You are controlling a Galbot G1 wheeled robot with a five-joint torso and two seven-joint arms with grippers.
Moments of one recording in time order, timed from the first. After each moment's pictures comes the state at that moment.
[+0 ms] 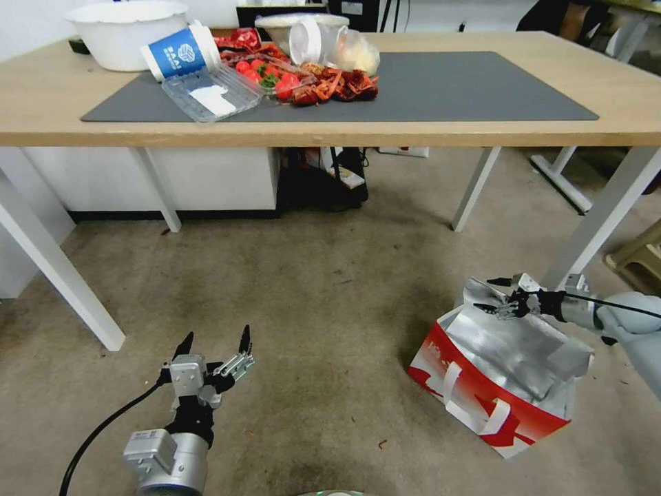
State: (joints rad) left arm 1.89 -1.50 -0.50 -2.32 -0.19 0.05 -0.10; right arm -0.69 0.70 0.14 0.97 0.34 0.09 -0.93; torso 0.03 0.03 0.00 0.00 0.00
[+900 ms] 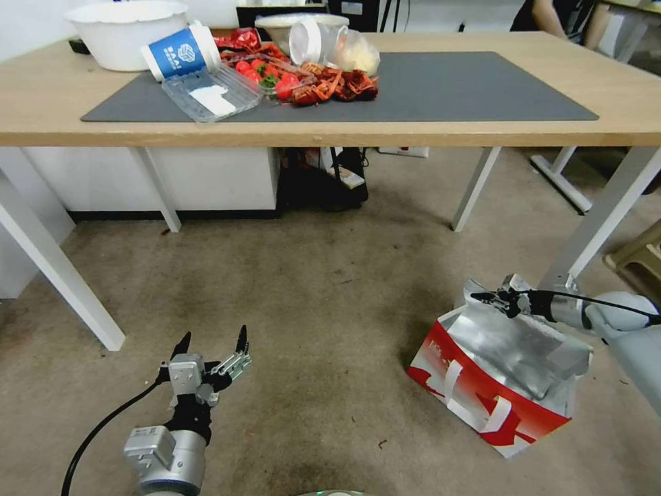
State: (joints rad) left arm 1.88 -1.49 -0.52 -2.30 -0.20 0.04 -0.10; right arm -0.69 0.71 0.15 0.98 0.40 0.08 -0.97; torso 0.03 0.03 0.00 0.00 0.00
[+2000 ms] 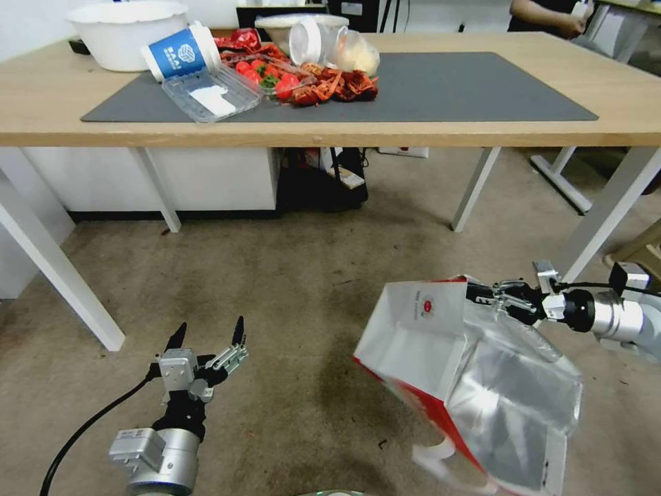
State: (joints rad) left arm 1.90 -1.48 -0.54 -2.35 -0.23 0.01 -0.07; right arm -1.15 0.52 0.48 1.63 1.10 -0.21 -1.25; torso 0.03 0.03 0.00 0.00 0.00
